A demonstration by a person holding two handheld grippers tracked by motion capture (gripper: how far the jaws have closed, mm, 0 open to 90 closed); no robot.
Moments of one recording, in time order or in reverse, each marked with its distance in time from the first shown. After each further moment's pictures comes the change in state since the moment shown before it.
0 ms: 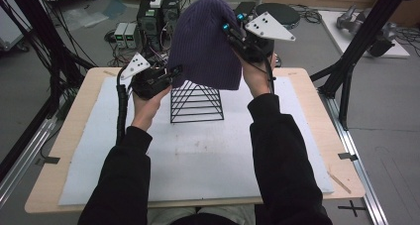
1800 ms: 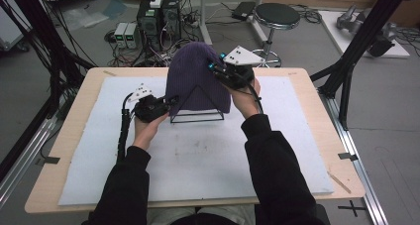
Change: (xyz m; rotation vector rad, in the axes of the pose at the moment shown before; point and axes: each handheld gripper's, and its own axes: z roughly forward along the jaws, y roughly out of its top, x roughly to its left) left arm 0.023 -0.104 -0.015 0.197 0.017 -0.148; right arm 0.034 -0.081 0.011 0.261 0.158 0.008
